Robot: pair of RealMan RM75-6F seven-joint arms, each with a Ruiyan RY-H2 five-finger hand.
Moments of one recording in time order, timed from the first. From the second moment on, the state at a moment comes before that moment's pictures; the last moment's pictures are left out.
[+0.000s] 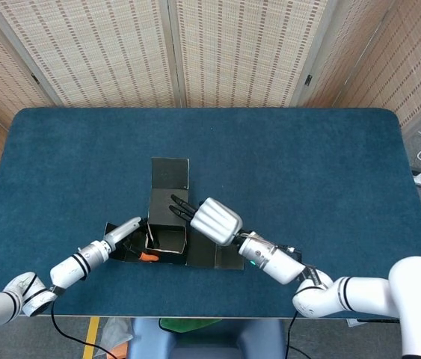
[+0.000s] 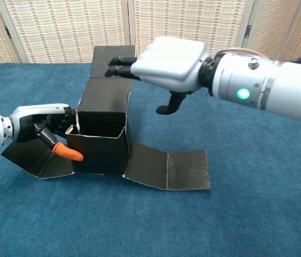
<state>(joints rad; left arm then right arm) -0.84 -1.50 0.12 -1.10 1.63 0.89 -1.28 1.01 -1.51 0.07 -1.52 -1.37 1.00 -0.65</state>
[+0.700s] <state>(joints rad) -0.86 -1.36 0.12 -1.15 1.68 1.03 -2.07 0.60 -1.38 0.06 -1.50 -1.55 1.52 0.15</state>
